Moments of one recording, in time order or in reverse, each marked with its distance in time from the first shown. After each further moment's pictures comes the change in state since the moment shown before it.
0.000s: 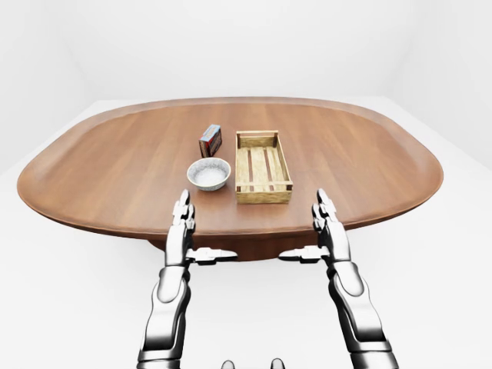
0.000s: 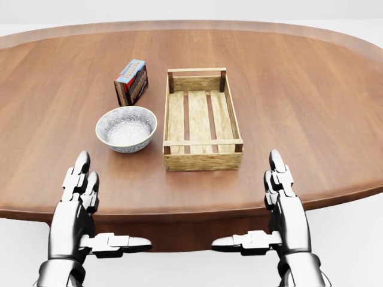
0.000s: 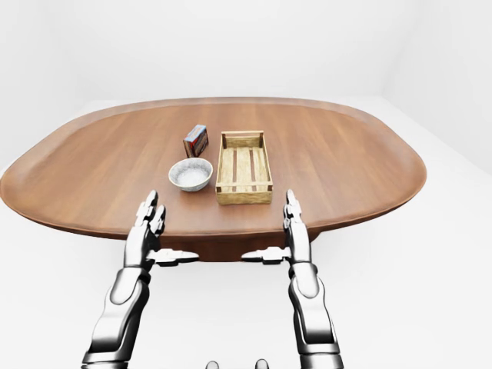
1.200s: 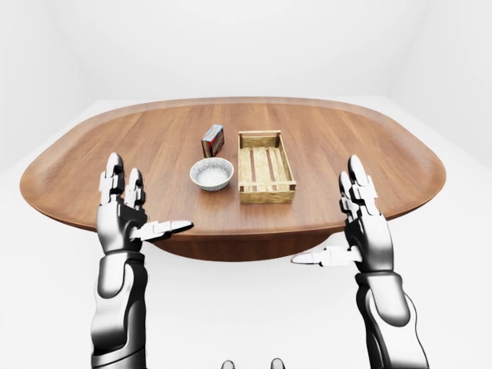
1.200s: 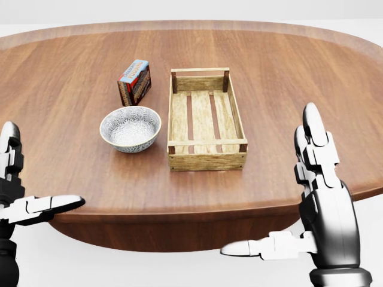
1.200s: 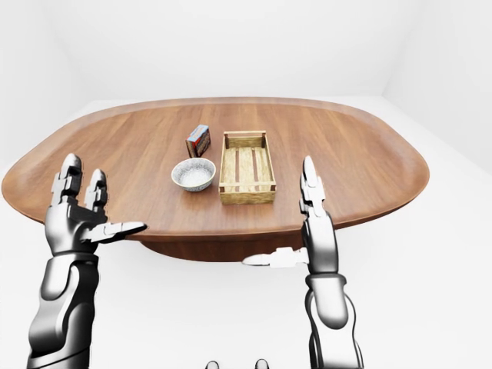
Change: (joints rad) left arm -0.069 0.094 0.246 -0.282 -0.264 0.072 0.001; right arm 0.156 -0.012 0.023 -0.583 -0.142 0.064 0.040
